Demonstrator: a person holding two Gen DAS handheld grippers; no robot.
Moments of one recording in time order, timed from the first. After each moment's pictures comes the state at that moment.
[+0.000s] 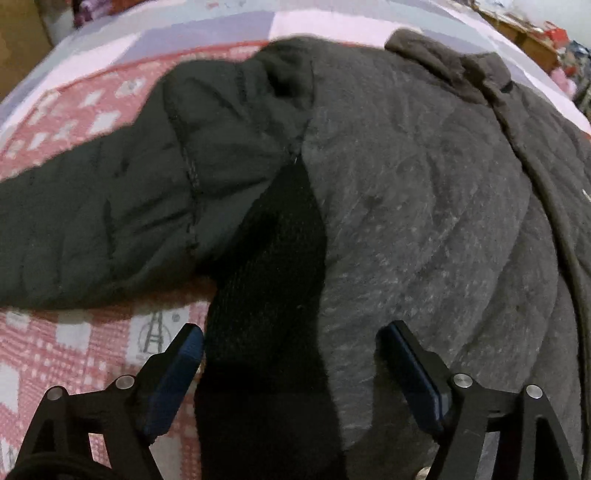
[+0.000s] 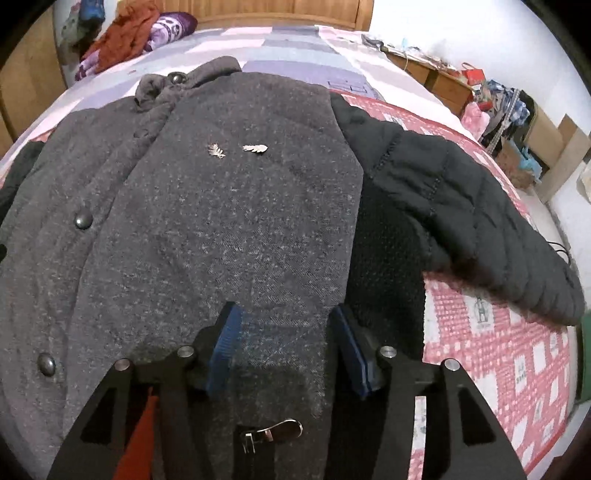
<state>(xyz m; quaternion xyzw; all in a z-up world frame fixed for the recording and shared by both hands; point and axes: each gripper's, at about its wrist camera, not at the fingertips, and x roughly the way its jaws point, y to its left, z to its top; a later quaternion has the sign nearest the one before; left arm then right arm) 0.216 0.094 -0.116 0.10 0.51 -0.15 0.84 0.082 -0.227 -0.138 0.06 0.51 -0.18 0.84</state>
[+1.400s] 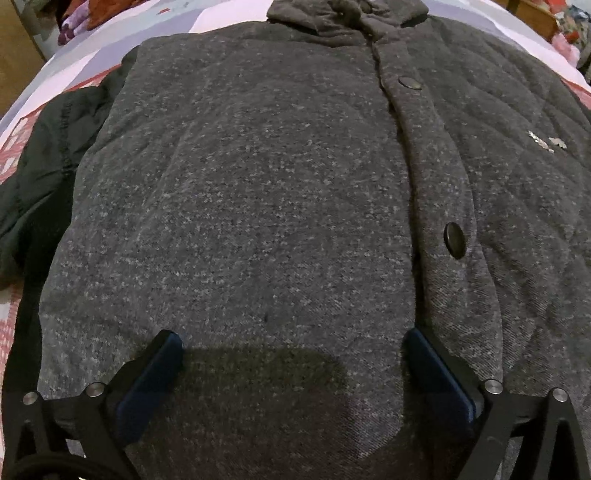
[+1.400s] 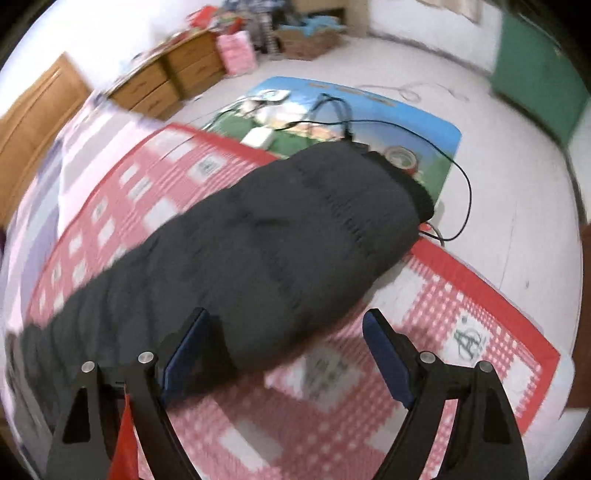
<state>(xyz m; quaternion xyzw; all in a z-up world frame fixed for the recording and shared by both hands) 0.161 -0.044 -0.133 0.14 0.53 -0.12 0.83 -0.164 -0.624 -0.106 0.40 0.39 -0.46 0.68</state>
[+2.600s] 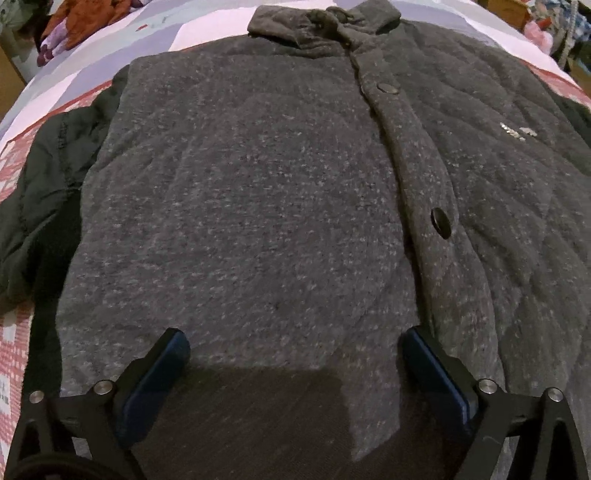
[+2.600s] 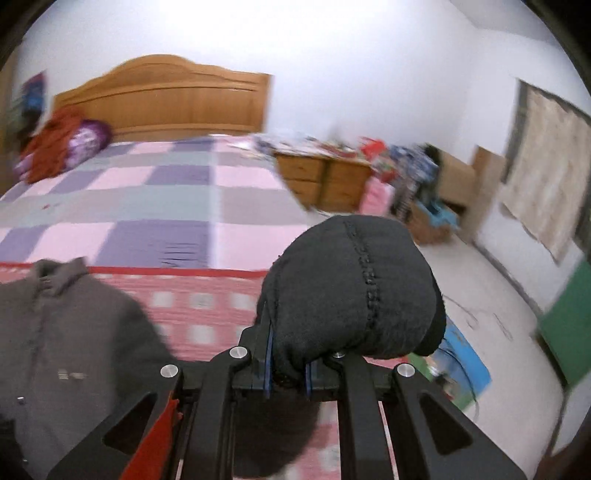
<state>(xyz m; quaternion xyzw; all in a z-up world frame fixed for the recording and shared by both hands) 0.150 -0.031 -0.120 0.16 0.52 -0.18 0.82 0.048 -0.417 0.069 0.00 0.33 -0.31 0.89</state>
